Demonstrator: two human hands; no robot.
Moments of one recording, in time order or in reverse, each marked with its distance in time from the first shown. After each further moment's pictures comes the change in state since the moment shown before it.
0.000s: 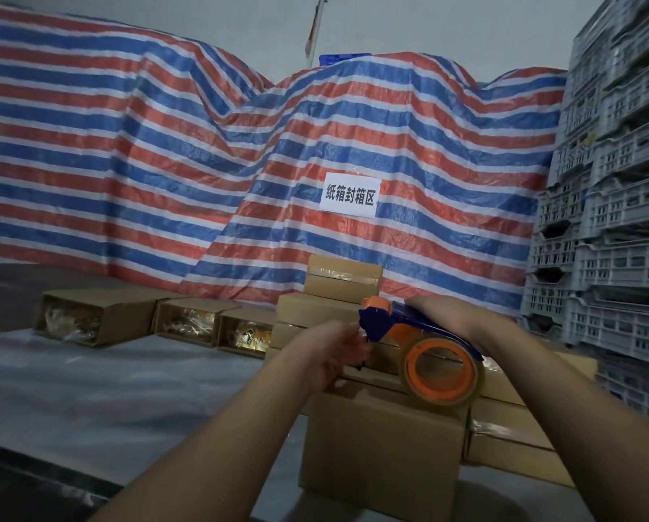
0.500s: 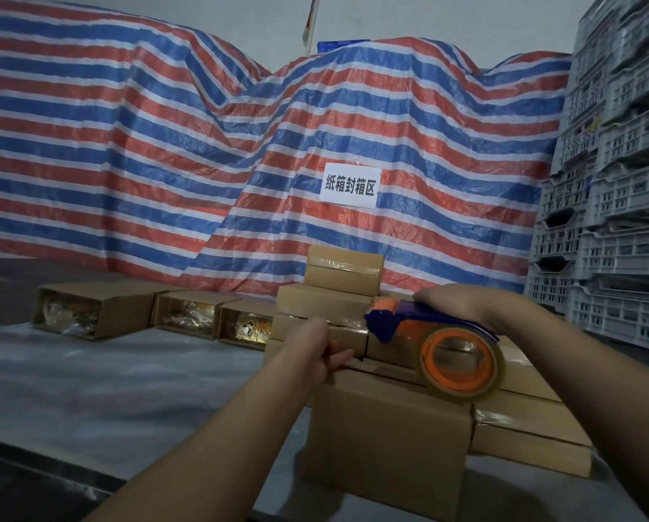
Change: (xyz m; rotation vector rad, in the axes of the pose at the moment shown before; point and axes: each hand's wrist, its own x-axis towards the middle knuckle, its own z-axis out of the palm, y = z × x) left_hand 0.013 -0.013 -0.007 -0.336 0.264 -0.041; right_hand 0.010 0.003 -0.012 -0.212 -0.136 0.066
